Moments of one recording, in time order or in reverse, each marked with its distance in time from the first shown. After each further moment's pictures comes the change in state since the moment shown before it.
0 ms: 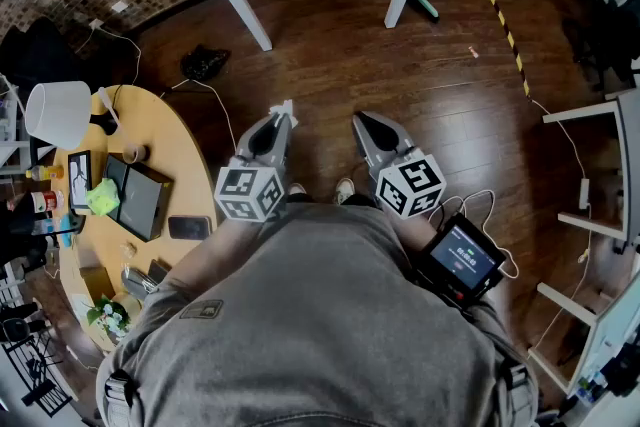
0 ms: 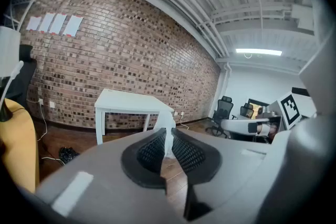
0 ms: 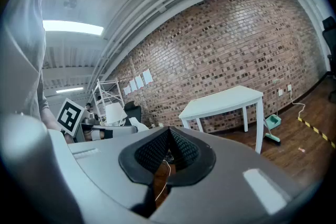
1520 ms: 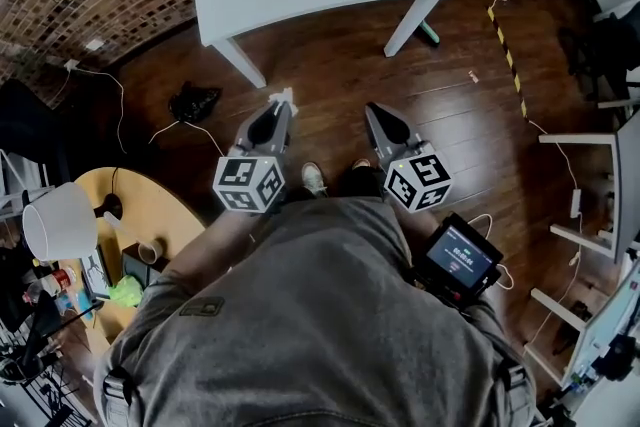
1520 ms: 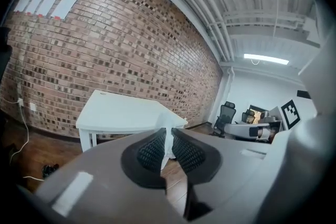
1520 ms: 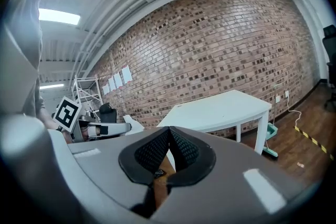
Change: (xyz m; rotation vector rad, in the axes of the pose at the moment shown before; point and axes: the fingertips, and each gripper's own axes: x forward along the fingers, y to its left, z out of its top) left arm 0.212 0.137 0.108 -0.040 -0.002 -0.072; right arm 0.200 -0.134 0.094 -0.002 0.005 -0.140
